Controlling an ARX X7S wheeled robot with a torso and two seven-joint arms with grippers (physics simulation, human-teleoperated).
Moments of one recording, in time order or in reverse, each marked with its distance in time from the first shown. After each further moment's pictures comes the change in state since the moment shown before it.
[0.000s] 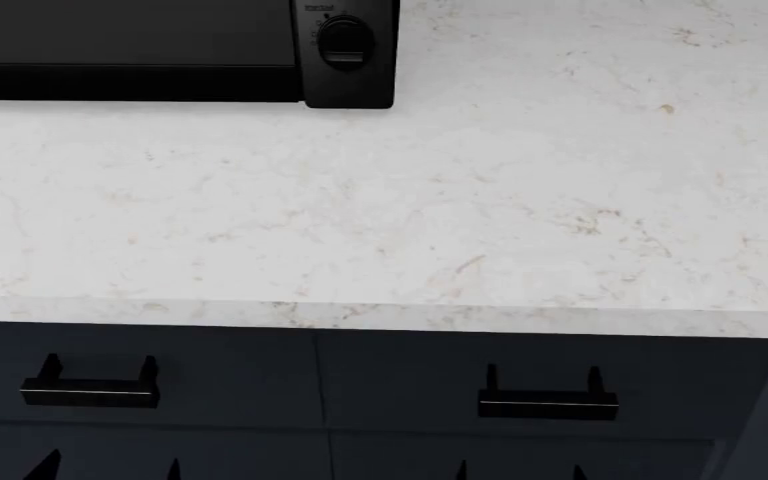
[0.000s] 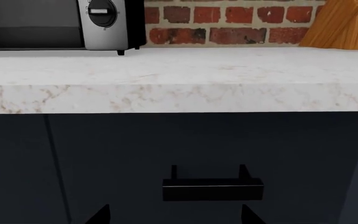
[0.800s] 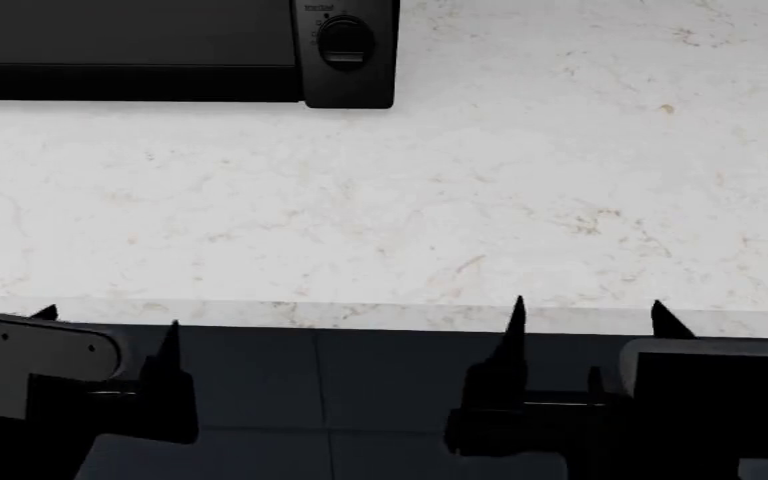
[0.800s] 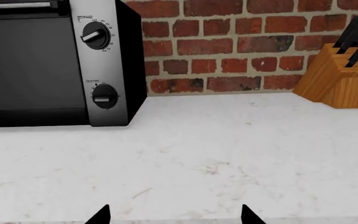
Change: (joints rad) left arm -0.371 -0.068 0.029 0.402 -0.107 -0.855 -0.018; right arm 0.308 0.150 0.168 -0.717 0.334 0.979 0.094
